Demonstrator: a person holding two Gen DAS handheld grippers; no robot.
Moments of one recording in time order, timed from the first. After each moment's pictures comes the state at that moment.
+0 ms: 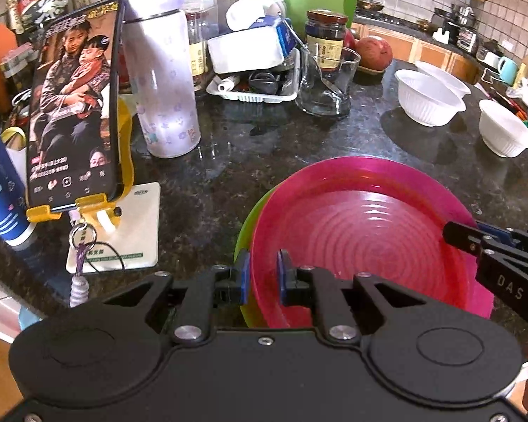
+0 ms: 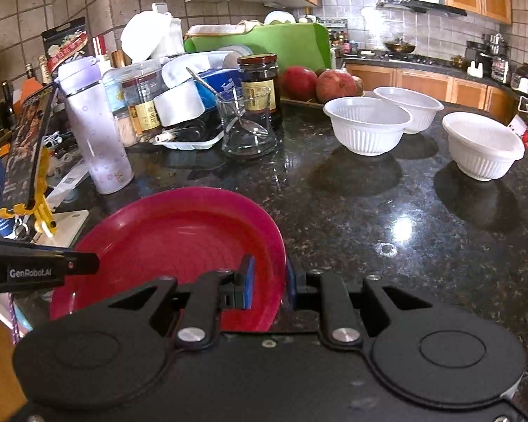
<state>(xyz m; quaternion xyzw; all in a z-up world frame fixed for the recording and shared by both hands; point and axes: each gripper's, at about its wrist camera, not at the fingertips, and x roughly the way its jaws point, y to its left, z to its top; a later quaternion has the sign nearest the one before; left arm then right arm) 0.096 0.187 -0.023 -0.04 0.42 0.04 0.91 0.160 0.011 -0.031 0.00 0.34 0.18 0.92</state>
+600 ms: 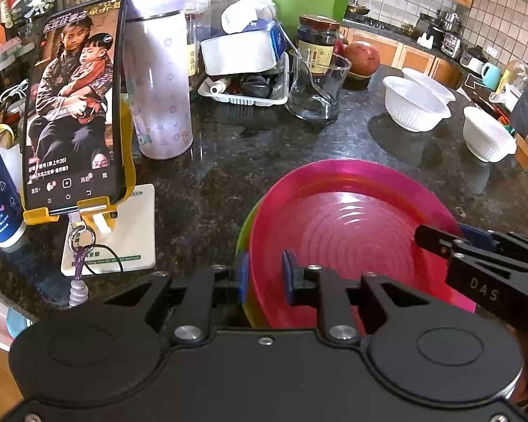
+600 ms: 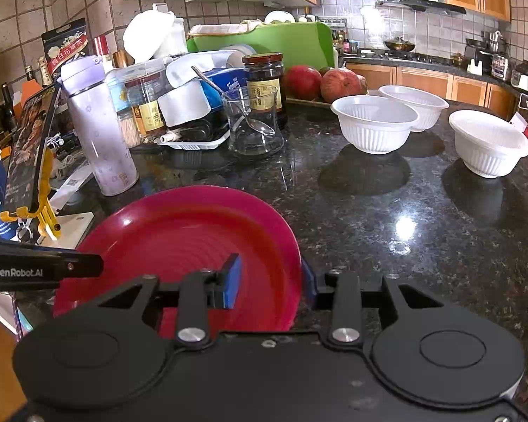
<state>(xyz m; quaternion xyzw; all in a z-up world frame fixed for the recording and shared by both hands) 0.085 0.202 -0.016 -0.06 0.42 0.01 0.91 0.156 0.018 -0.031 0.00 0.34 0.19 0.92</state>
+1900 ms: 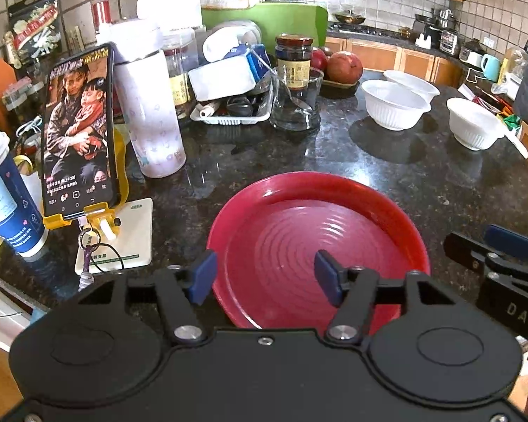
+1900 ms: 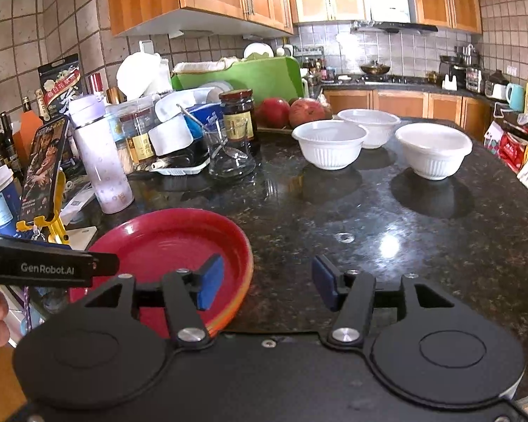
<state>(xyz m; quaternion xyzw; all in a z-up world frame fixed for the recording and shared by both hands) 0.061 0.152 -0.001 -0.01 0.38 0.04 0.92 0.101 -0.034 -0.015 0.02 0.28 0.16 0.95</state>
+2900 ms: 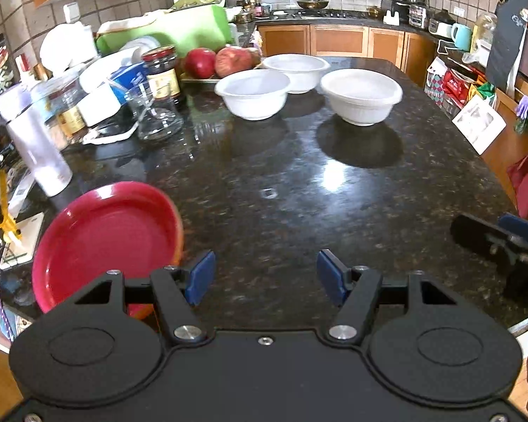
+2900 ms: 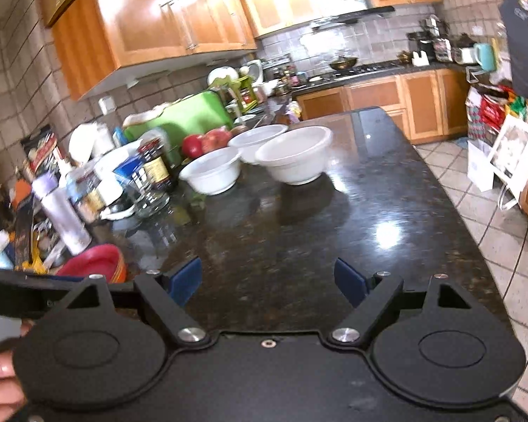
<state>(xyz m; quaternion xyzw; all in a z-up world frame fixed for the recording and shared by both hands) 0.088 -0.048 0.000 0.04 0.40 0.02 0.91 0.121 -0.265 -0.017 0.14 0.28 0.15 0.94</state>
